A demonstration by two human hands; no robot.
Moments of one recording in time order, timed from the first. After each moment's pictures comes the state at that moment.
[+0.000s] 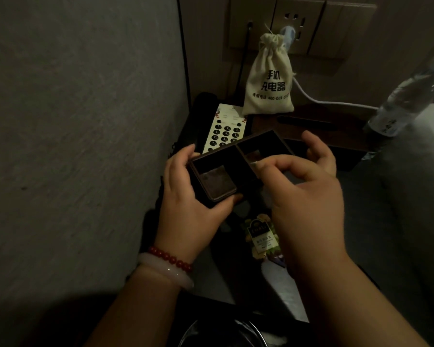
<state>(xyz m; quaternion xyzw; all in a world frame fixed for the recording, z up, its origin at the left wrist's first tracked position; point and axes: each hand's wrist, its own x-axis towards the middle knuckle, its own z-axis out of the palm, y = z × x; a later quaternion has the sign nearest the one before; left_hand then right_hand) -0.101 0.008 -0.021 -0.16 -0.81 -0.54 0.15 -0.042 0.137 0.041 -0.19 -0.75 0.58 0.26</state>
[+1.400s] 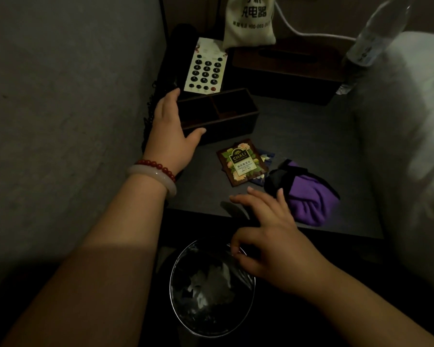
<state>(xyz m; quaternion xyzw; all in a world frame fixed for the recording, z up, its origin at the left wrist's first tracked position) -0.105 0.003 -0.033 -0.14 -0.90 -0.41 0.05 0.090 0.146 -0.039 0.11 -0.97 0.20 -0.07</state>
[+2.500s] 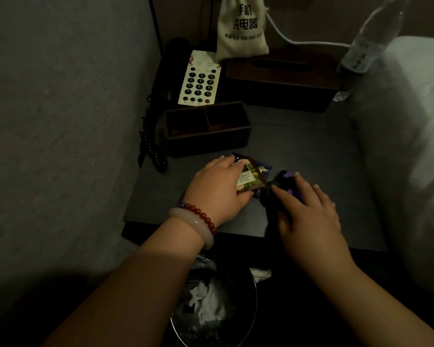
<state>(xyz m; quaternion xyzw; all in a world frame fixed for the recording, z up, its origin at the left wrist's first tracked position) -0.049 0.054 -0.041 -0.31 -0.93 -0.17 -0.12 0.071 0.178 -0.029 -0.22 -0.96 0.16 -0.06</state>
